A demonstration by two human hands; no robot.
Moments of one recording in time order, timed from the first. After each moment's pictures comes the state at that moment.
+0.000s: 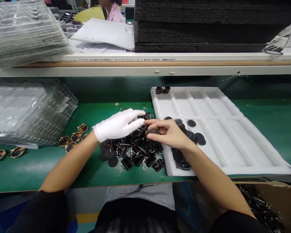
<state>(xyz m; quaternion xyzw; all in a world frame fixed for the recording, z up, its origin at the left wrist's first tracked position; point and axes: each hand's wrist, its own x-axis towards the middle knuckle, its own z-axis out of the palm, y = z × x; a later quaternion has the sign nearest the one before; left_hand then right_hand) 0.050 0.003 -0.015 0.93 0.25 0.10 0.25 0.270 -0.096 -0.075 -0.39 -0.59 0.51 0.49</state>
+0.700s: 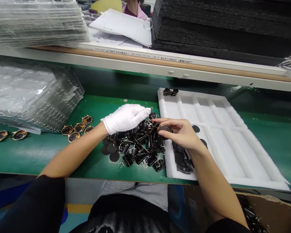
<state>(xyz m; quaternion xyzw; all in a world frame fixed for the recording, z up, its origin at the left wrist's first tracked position) 0.051 0.006 -0.024 0.94 0.27 0.14 0.18 0.287 -0.095 -0.072 -0.44 -0.62 0.44 0.48</state>
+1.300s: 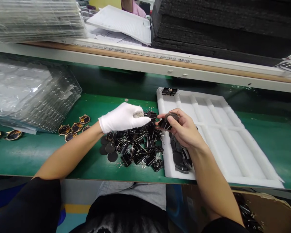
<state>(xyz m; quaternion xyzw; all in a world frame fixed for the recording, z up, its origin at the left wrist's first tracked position) 0.051 0.002 -0.018 0.90 0.30 0.17 0.27 0.287 -0.092 -0.070 -0.45 -0.50 0.49 0.55</state>
